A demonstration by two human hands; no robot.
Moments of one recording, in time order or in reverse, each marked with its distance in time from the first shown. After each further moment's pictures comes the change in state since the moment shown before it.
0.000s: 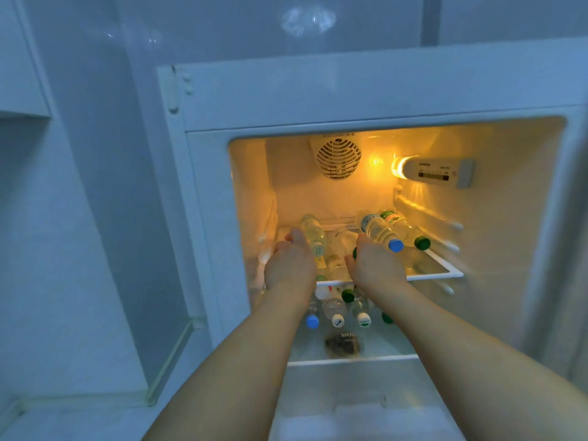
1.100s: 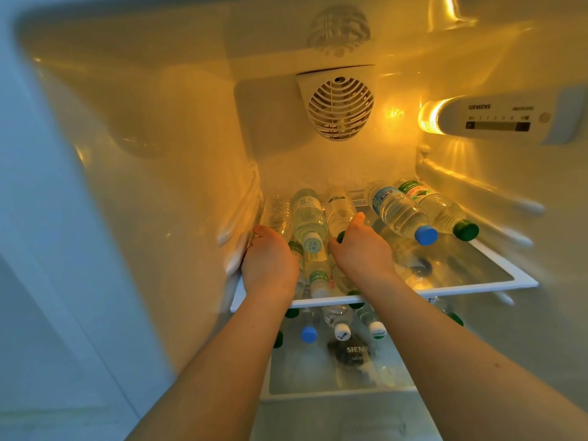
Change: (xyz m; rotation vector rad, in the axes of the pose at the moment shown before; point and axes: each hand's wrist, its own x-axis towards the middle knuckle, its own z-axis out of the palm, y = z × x) left_hand 0.100 -0.014 0.119 -0.051 -0.034 -0.216; right_hand 0.105 0.007 0.096 0.110 -0.057 0.091
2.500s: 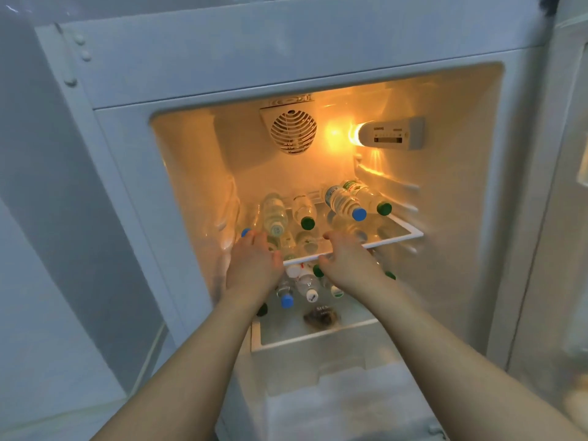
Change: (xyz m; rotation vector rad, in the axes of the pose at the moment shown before) left_hand -0.097 -0.026 -0.072 -0.231 -0.073 0.370; right_hand -0.146 0.023 -0.083 0.208 -0.107 -0.094
